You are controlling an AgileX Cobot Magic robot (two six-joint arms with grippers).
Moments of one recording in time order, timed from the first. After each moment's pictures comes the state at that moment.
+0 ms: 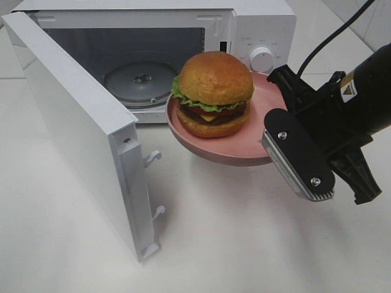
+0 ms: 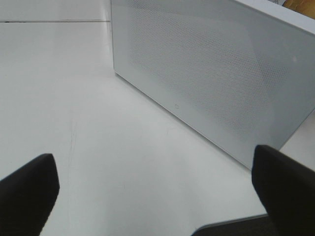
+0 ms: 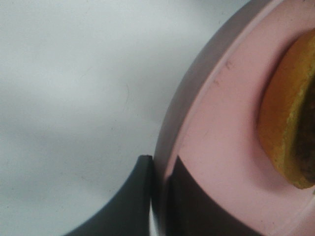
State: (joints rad) left arm -0.03 0.00 -0.51 -0.22 1.08 0.08; right arm 0.58 1.37 -0.80 0.03 0.51 -1.56
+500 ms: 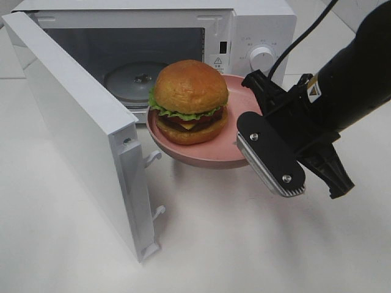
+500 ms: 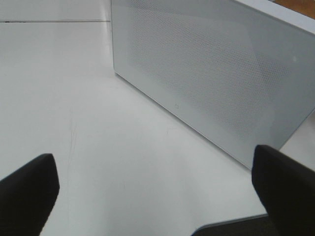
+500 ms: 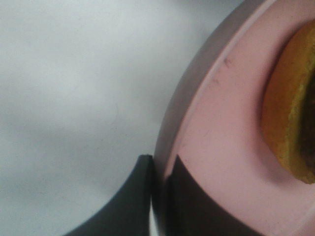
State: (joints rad) left arm -0.03 0.00 -0.51 -0.22 1.08 0.08; right arm 0.61 1.47 -0.87 0.02 0.51 -1.56
